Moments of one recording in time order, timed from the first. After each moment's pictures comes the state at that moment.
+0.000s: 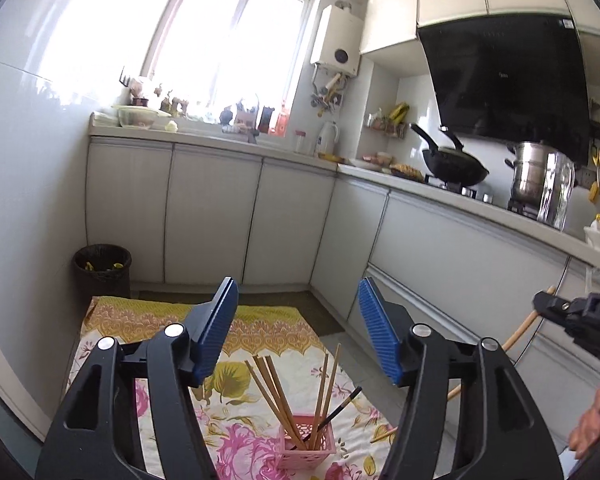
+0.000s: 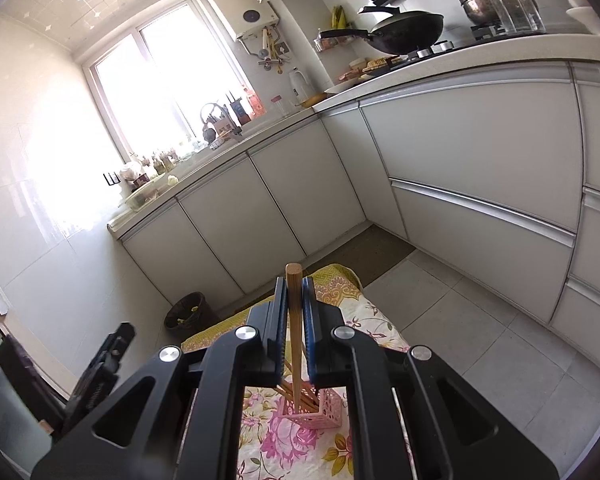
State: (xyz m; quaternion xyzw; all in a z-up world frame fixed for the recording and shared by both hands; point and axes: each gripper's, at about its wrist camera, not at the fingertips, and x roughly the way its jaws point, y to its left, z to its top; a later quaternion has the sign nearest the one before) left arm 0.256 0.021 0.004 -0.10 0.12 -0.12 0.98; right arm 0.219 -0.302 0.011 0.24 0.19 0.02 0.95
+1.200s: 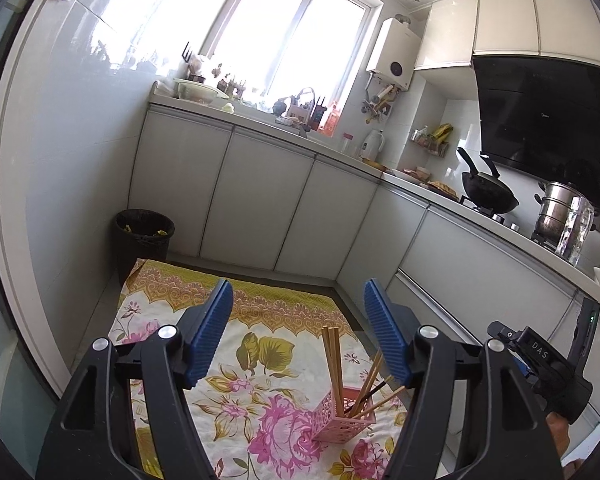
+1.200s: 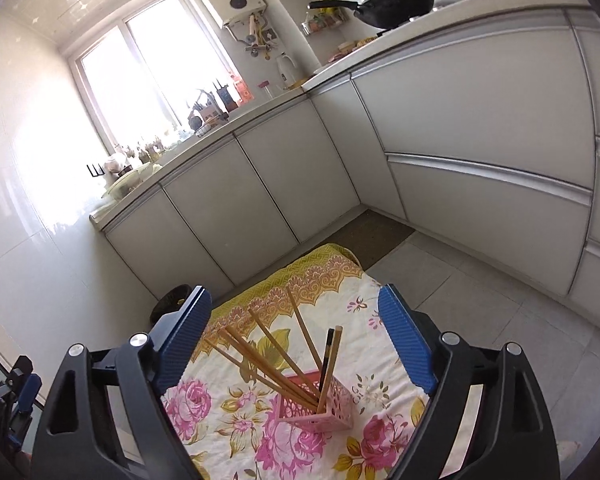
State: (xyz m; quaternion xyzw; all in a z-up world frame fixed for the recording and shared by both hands) left arm 0.224 0.105 -0.019 -0.16 0.16 -0.08 0.97; right arm 0.255 -0.270 -0.071 0.26 0.20 0.00 0.94
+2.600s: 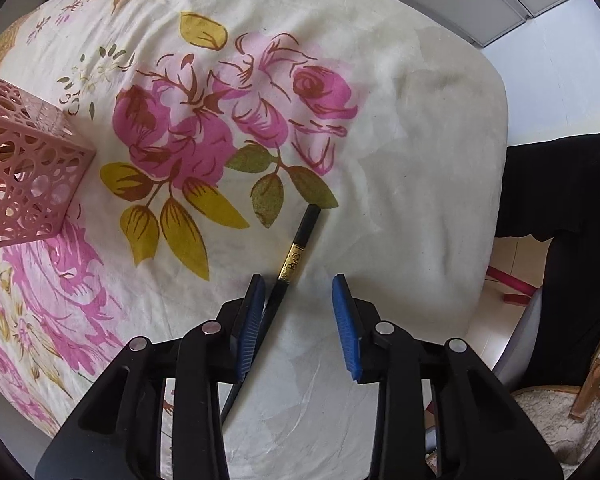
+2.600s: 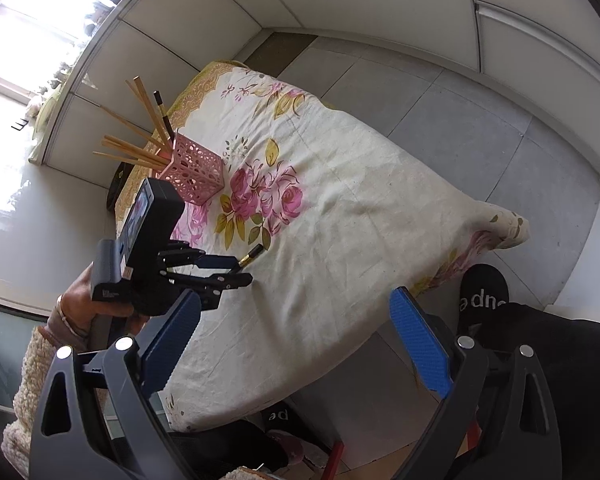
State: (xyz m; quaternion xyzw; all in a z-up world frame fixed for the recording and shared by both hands) left arm 0.270 -0.140 -0.325 0.33 0.64 -0.41 0.56; right arm 0.101 -0.337 -0.228 0.36 0.49 -0.01 0.80
